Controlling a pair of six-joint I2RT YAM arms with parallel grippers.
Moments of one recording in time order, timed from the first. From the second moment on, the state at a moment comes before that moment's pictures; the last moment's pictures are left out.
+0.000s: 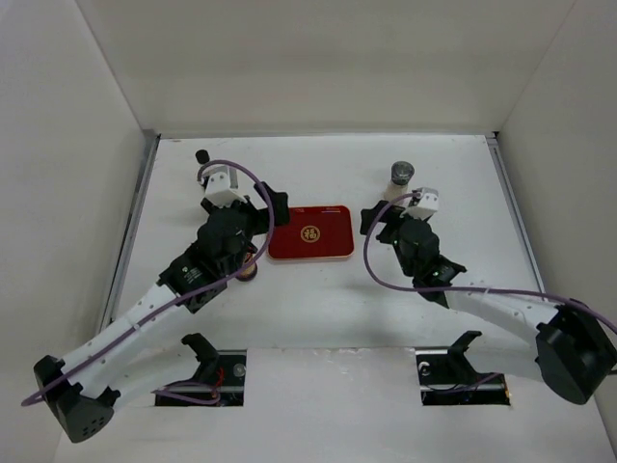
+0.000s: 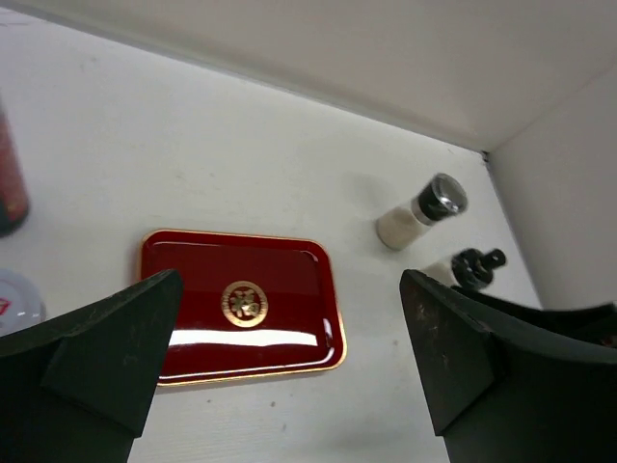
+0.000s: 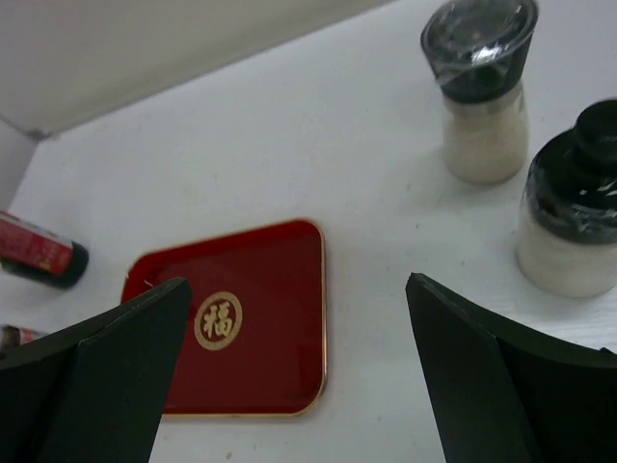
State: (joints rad) left arm -0.78 0.89 0.87 -0.13 -0.57 -0.58; right arm 0.67 1.14 0.56 0.41 0.53 0.53
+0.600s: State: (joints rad) left arm -0.40 1.21 1.26 -0.14 -0.66 -0.25; right arm 0.72 1.23 0.55 0.49 0.49 0.50
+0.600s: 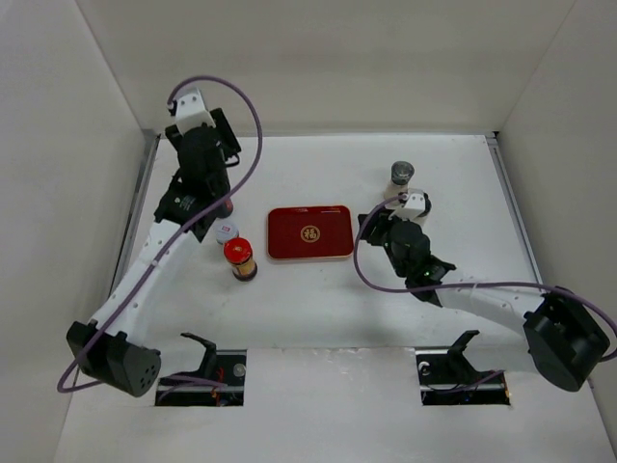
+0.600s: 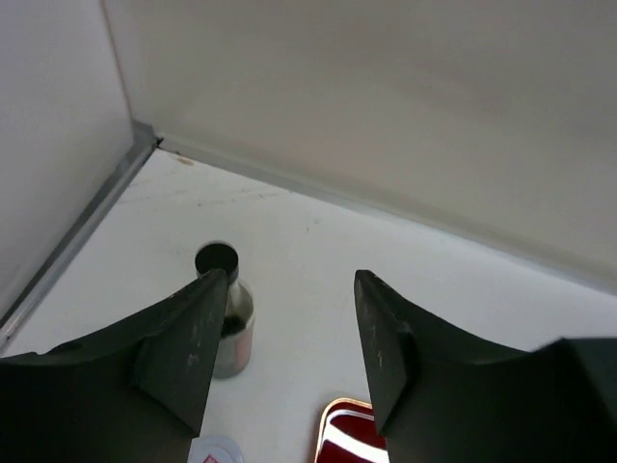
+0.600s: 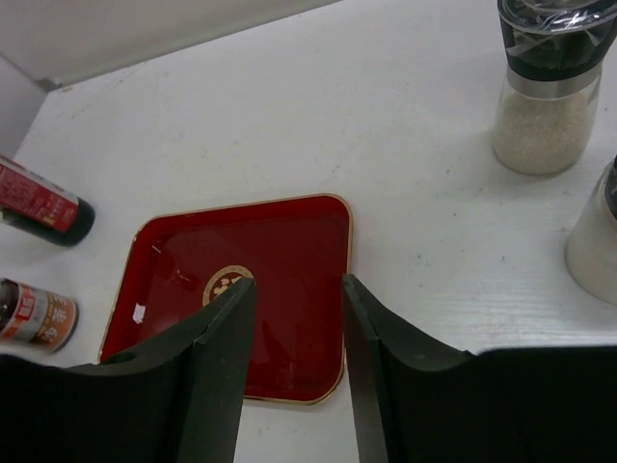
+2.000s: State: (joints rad) left arm -0.13 1.60 1.42 -0.34 -0.44 -0.34; right arm 0.74 1.30 0.56 0.51 0.49 0.46
